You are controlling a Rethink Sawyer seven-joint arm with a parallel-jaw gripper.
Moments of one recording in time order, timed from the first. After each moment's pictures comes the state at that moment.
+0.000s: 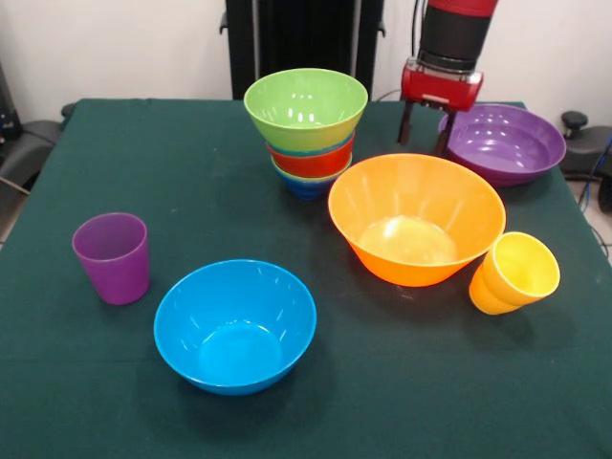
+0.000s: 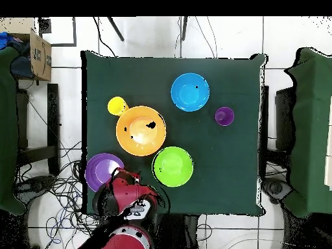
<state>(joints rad) 0.19 -0.51 -0.16 2.06 0.02 -0.15 2.24</state>
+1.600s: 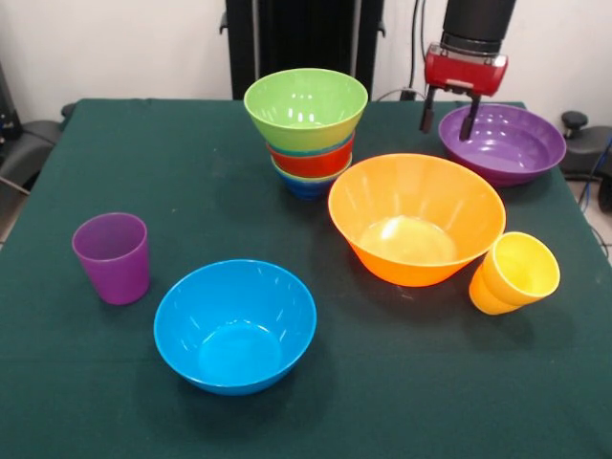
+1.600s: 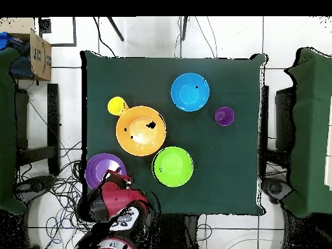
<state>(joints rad) 0.26 -0.55 -0.16 2.09 0.07 -0.15 2.24</state>
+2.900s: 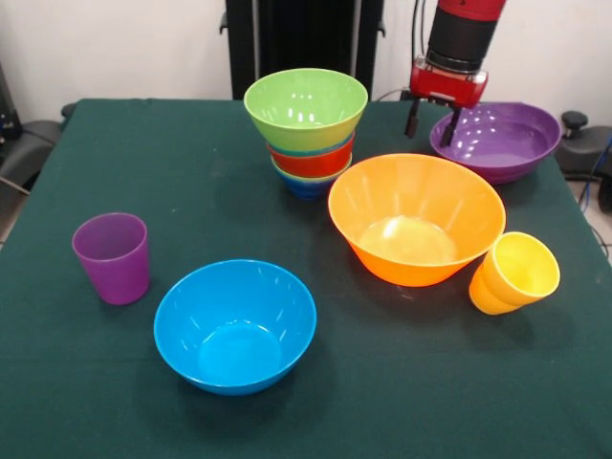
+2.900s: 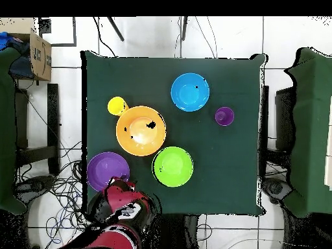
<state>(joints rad) 0.26 -0.45 -0.15 2.09 0.07 -0.15 2.24</state>
